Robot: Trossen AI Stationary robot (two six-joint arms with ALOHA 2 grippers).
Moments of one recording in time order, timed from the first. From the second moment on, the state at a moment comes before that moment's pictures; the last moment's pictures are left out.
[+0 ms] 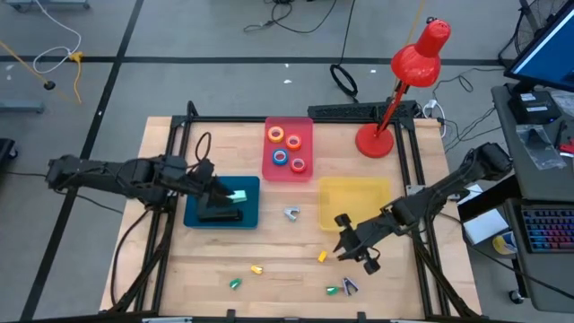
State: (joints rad) left arm -0.04 0.65 0.56 -0.26 0.13 -0.66; right arm 0.50 1.29 0.76 -0.16 -0.05 0.05
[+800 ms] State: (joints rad) left arm -0.14 0.65 0.56 -0.26 -0.03 -0.66; right arm 0.31 1.49 0.76 -0.12 -0.24 -0.12
